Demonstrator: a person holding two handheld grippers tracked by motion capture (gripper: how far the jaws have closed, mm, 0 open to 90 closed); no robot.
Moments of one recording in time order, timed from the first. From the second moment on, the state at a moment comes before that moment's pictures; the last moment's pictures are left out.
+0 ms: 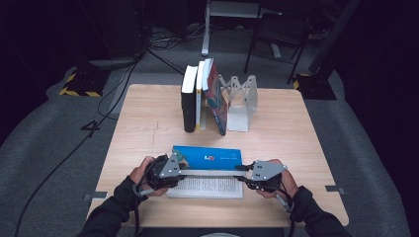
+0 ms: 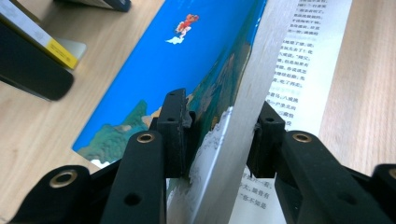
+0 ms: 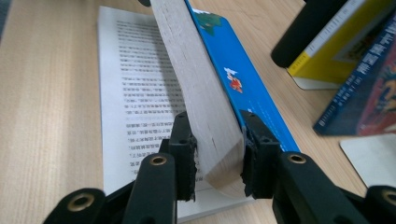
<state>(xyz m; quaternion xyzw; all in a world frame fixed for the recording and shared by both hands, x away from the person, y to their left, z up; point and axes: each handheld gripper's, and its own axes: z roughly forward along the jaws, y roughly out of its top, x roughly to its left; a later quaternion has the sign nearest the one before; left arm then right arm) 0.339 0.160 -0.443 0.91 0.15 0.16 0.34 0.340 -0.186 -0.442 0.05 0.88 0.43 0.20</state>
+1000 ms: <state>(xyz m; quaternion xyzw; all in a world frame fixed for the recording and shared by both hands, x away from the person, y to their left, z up) 0.375 0.152 -0.447 0.90 0.18 0.13 0.39 0.345 -0.198 -0.437 0.07 0.87 0.43 0.21</state>
